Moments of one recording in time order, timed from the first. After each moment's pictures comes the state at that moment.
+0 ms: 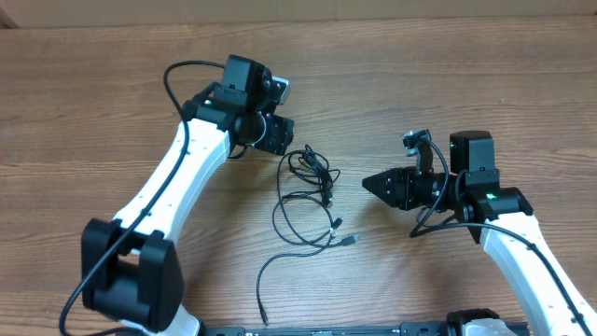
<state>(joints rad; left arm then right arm) -0.32 1.77 1.41 -0.76 0.21 -0.01 0.10 1.25 0.75 -0.45 -0.82 0.15</state>
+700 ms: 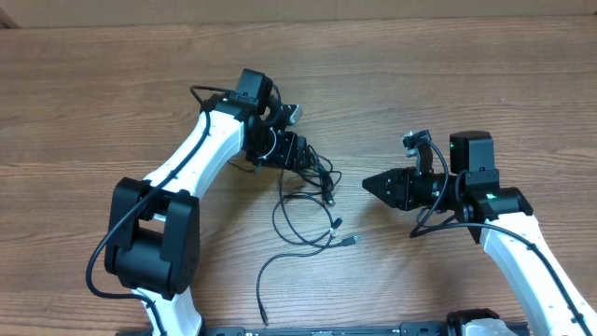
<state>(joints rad) -0.32 1.93 1.41 -0.86 0.55 -0.06 0.10 1.25 0.75 -0.46 -0.82 0.15</state>
